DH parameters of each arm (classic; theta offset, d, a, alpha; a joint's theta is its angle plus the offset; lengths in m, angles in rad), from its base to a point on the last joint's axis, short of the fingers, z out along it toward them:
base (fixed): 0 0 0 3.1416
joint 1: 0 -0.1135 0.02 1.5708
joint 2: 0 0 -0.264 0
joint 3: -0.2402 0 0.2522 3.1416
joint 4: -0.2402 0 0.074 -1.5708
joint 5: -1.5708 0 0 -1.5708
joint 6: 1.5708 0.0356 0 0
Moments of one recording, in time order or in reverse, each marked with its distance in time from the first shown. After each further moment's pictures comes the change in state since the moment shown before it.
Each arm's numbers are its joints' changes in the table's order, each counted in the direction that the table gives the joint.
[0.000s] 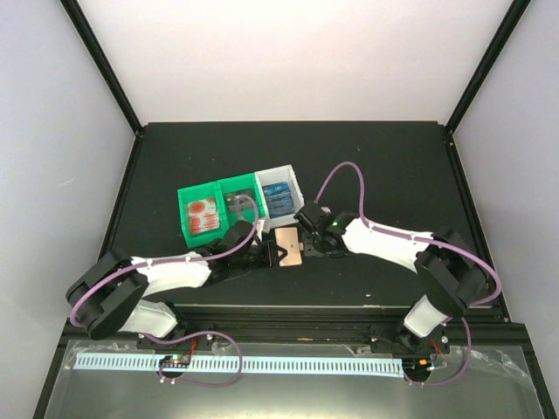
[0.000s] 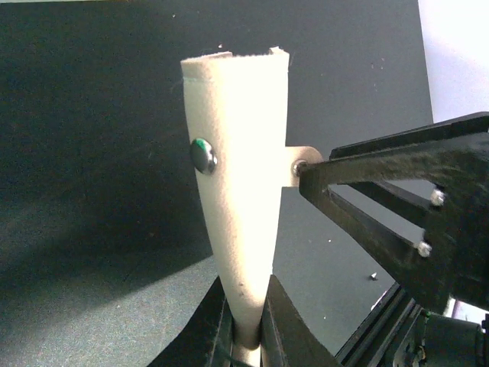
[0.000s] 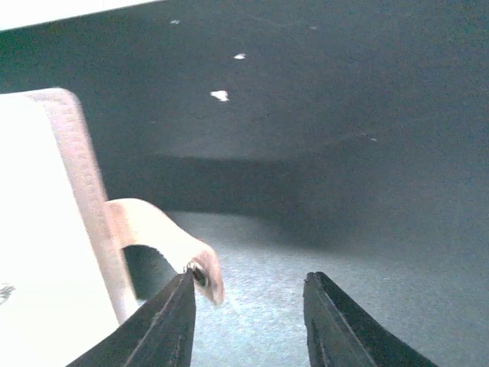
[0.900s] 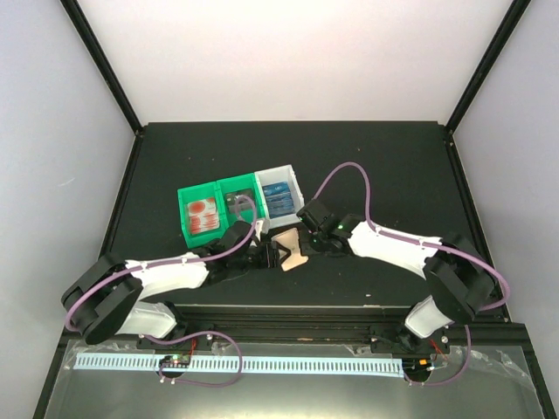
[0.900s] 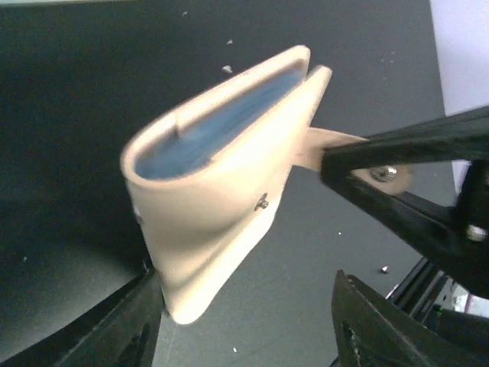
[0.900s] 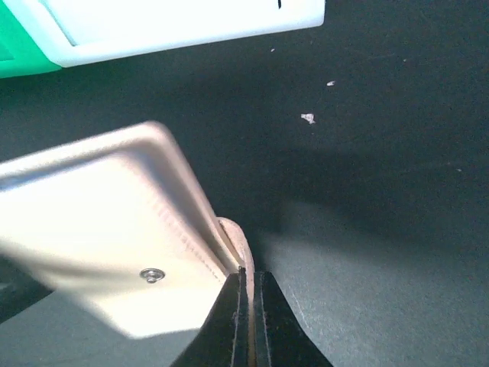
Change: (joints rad) left arm 0.000 -0.042 -0.001 -0.059 0.010 0.028; right arm 0.004 -0.053 0.054 0.159 0.121 -0.048
